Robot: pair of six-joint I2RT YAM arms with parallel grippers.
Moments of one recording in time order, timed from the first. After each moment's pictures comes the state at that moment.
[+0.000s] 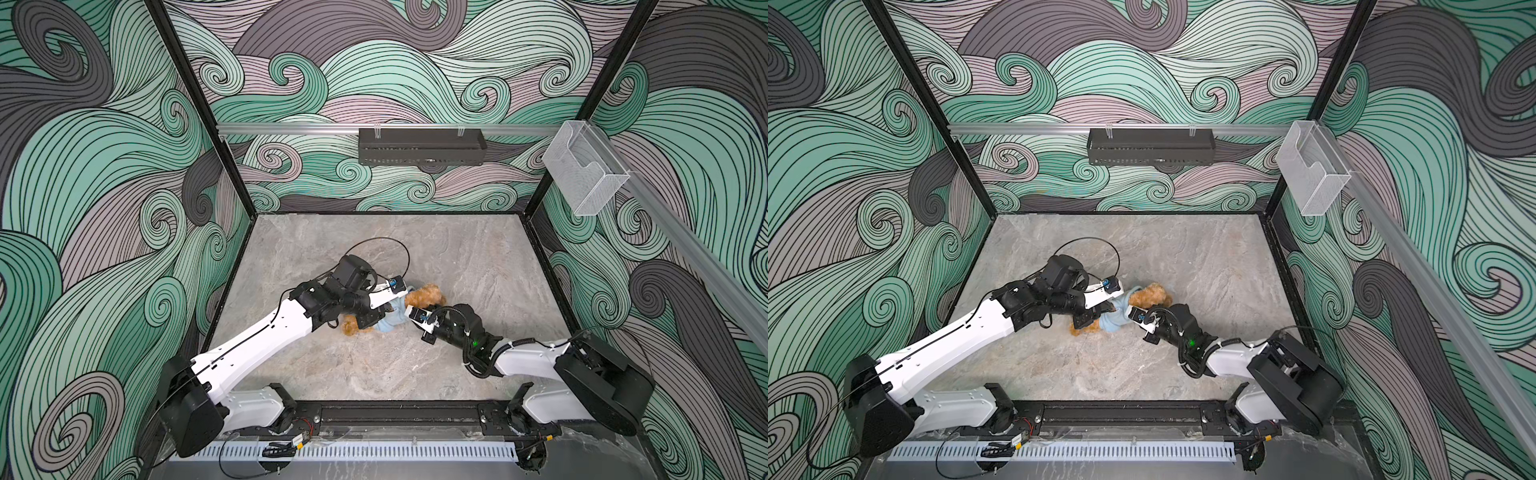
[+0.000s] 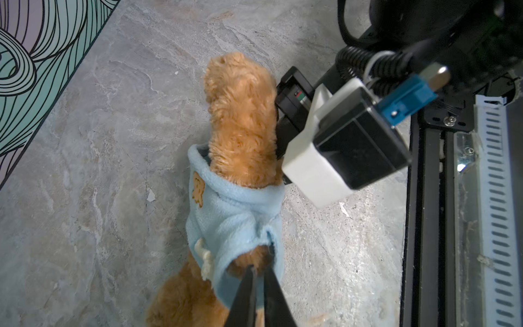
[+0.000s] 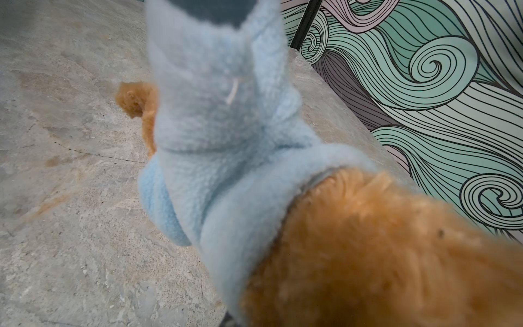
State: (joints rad) left arm -0.74 1.24 1.05 -0.65 0.28 0.50; right arm 0.78 1.39 0.32 0.74 -0.16 -0.52
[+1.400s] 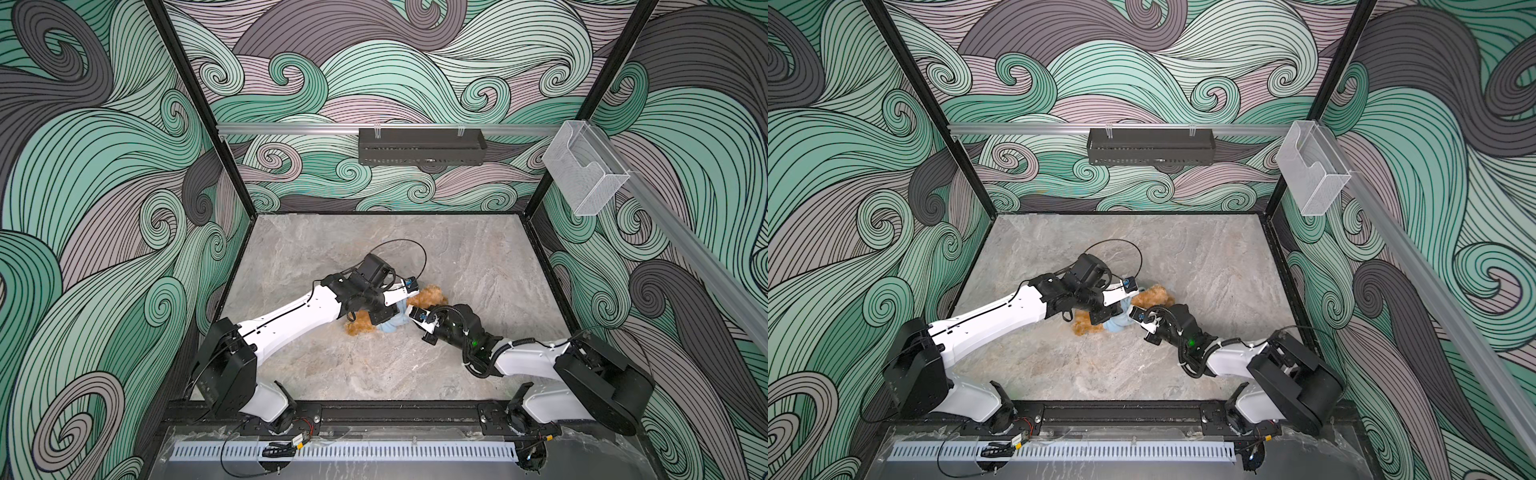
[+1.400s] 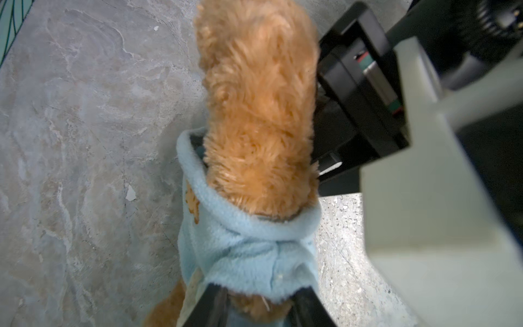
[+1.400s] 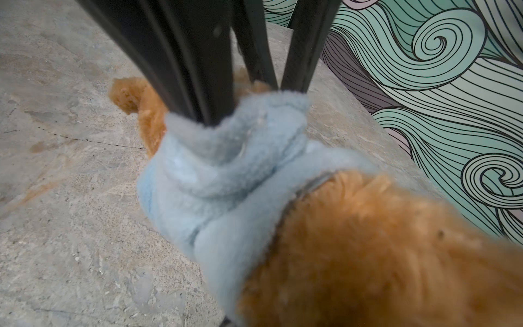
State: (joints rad) left arm -0.77 1.48 1.11 -0.59 0.23 0.48; right arm 0.78 1.39 0.31 0.70 -0.12 -0.50
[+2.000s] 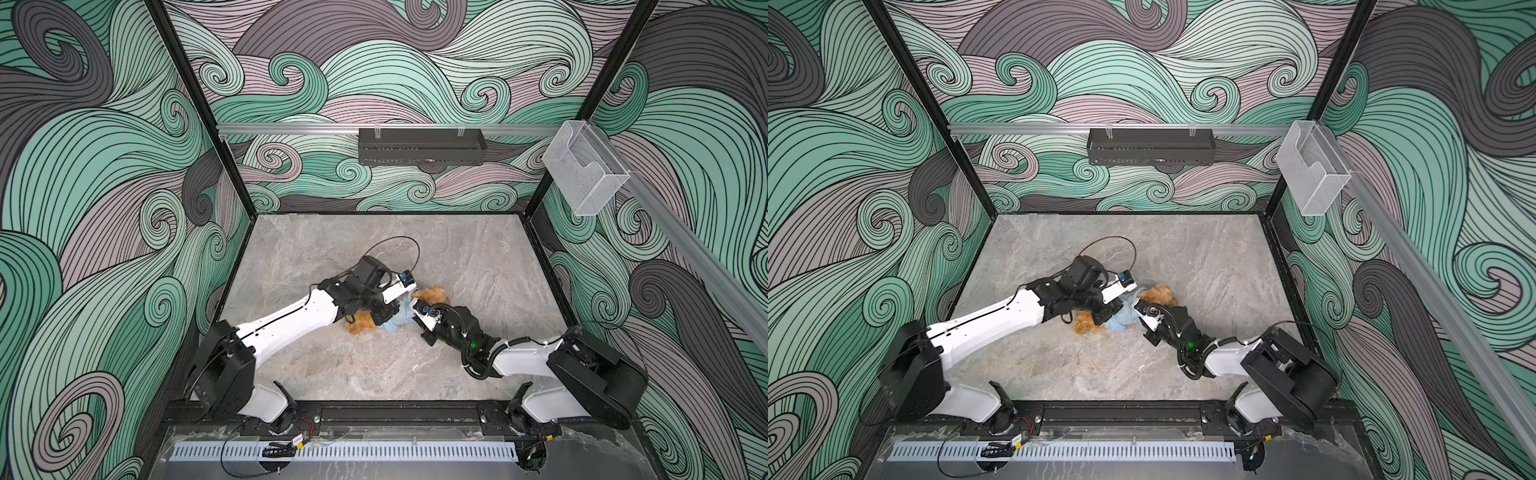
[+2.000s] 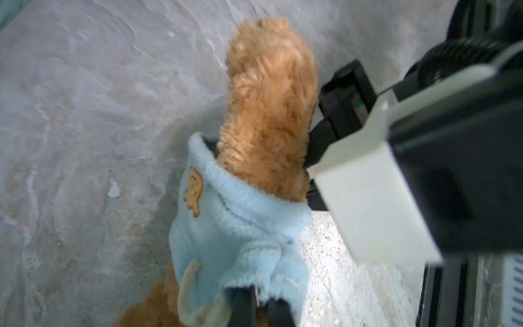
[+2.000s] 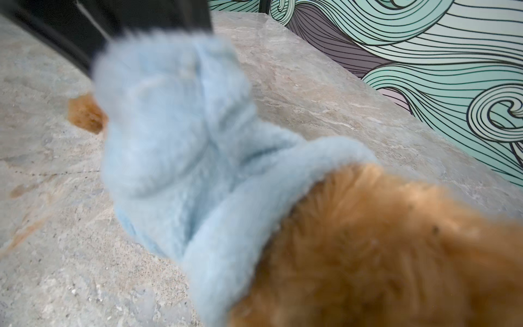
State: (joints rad) left arm -0.73 1.38 0.98 -0.41 0.30 0.27; right arm 0.79 1.42 0.30 0.74 -0.02 -0.26
